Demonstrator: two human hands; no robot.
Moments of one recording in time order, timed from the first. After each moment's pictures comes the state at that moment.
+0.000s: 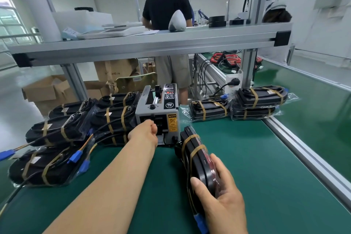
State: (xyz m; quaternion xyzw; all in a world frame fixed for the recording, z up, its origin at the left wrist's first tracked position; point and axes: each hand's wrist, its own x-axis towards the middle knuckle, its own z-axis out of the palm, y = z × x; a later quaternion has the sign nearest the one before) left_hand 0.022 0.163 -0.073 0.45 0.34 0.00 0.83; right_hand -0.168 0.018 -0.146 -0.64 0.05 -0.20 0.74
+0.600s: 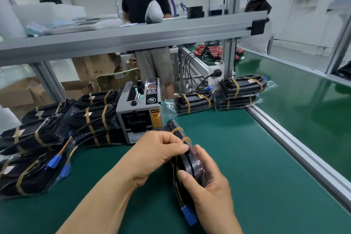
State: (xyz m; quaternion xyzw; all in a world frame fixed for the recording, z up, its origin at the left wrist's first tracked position) left_hand -0.107 0.129 -0.036 0.78 -0.12 -0.15 0.60; right_hand -0.167 0.007 -0.147 -0.63 0.03 -0.15 0.76
